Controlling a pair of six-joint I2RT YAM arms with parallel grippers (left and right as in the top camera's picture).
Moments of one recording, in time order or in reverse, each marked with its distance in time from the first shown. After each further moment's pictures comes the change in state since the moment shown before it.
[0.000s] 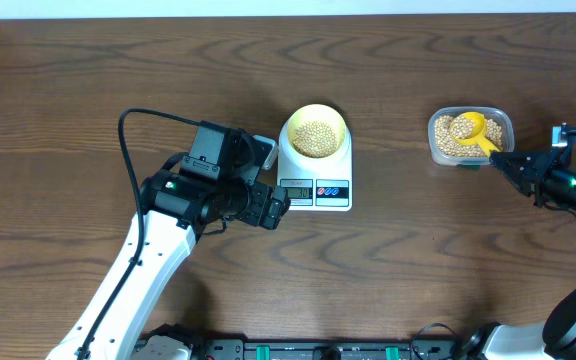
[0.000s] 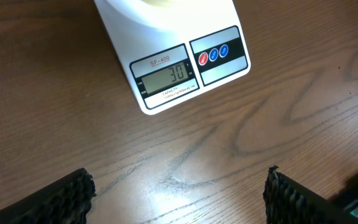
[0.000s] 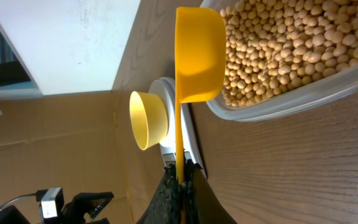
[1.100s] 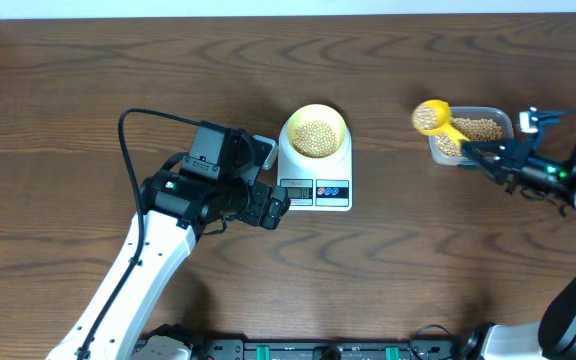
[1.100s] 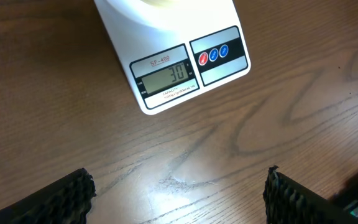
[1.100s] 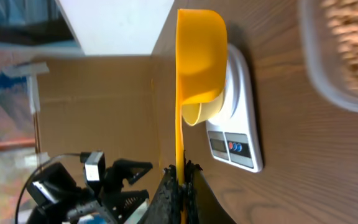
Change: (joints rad) left arm 0.000 0.000 0.000 0.000 0.000 0.000; right arm 0.173 0.000 0.000 0.066 -0.169 0.099
